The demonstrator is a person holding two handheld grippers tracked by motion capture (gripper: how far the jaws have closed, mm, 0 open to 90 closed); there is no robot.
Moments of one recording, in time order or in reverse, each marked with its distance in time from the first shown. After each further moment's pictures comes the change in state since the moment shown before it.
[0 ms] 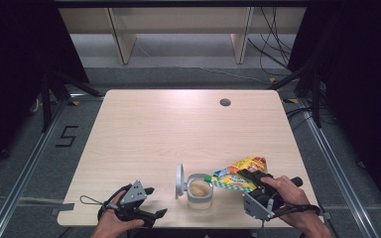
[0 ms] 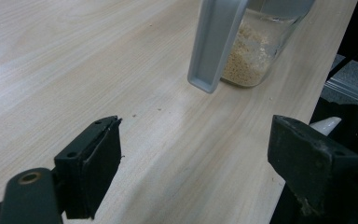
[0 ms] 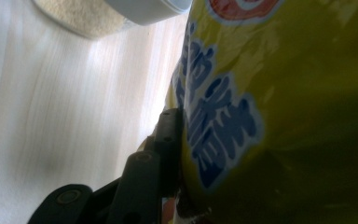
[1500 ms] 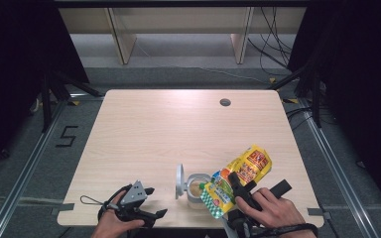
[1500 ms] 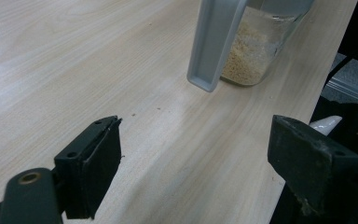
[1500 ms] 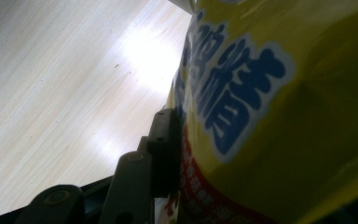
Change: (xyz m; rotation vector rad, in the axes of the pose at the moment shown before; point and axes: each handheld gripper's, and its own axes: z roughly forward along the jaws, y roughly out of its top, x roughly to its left) left arm -0.001 0.000 0.001 0.005 -0.008 -0.007; right arm 0.013 0.070 -0.008 0.342 -0.077 -0.591
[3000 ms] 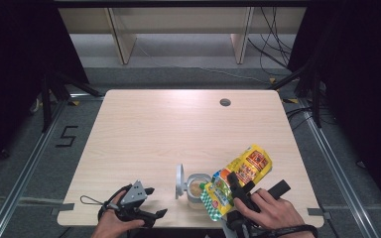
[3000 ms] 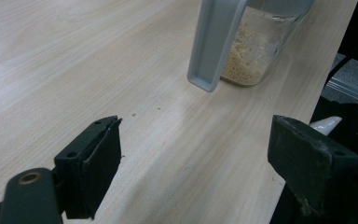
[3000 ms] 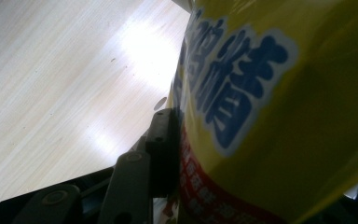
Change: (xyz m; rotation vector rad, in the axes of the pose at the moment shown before) left arm 0.000 0.000 -0.001 0.005 0.002 0.007; right arm -0.004 0.003 -0.002 0.026 -0.028 -0.086
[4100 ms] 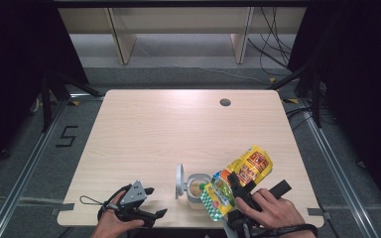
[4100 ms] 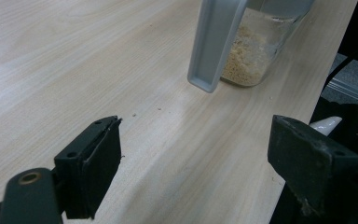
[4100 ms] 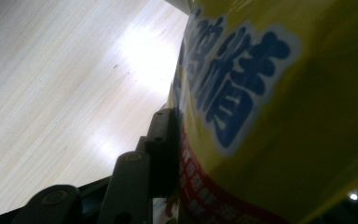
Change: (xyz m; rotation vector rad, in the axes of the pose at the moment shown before) left arm 0.000 0.000 -0.001 -0.002 0.002 0.001; right arm 0.005 -0.001 0.001 -0.022 0.006 0.077
